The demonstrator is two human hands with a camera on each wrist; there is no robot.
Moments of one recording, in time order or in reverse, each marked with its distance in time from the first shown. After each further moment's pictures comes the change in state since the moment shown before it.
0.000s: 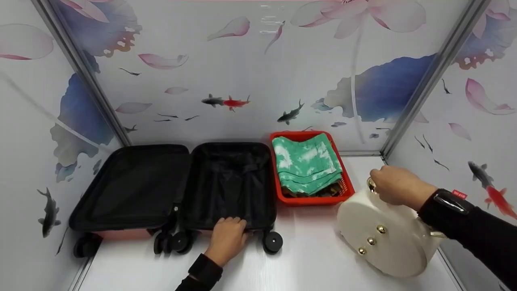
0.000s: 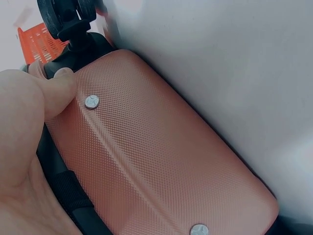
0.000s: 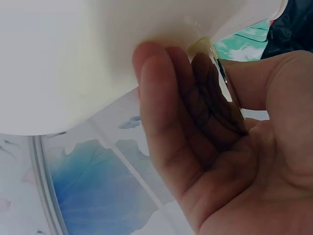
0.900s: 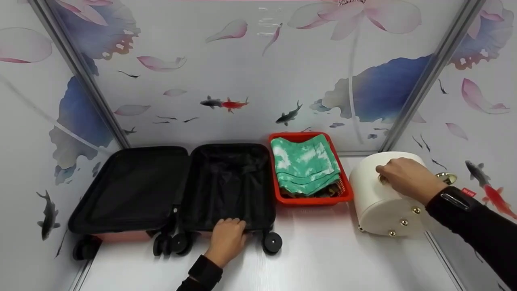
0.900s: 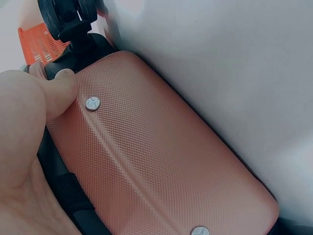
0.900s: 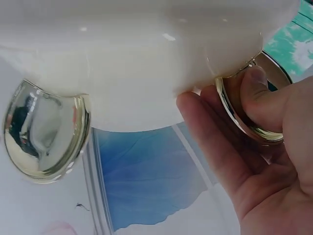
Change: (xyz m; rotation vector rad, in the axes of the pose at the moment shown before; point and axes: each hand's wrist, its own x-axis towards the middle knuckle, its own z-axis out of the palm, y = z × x) left_hand 0.000 0.003 0.001 0.006 0.013 -0.001; right_hand -0.001 0.055 0.021 -0.058 0.195 -0.113
